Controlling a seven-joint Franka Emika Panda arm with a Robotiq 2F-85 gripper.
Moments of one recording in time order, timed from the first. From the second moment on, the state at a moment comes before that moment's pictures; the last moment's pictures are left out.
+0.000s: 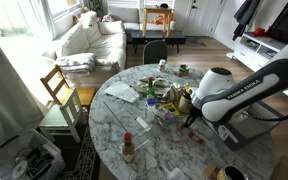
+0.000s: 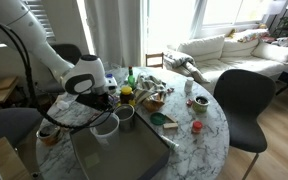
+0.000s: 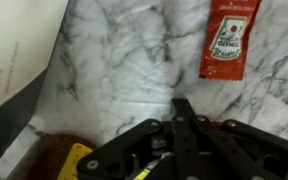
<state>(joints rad) -0.11 0.38 0.08 -2.33 0.09 2.82 -0.36</state>
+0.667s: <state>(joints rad) -0.09 0.19 0.08 -2.34 0.02 2.54 -0.34</state>
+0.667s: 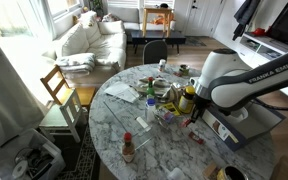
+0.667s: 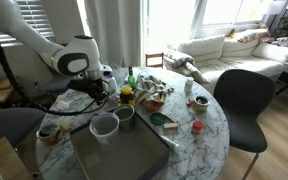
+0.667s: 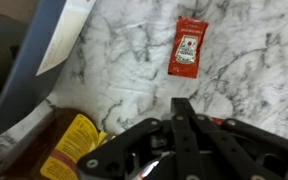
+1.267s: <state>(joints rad) -0.12 -0.24 -0.03 -2.46 -0.16 2.30 -0.15</state>
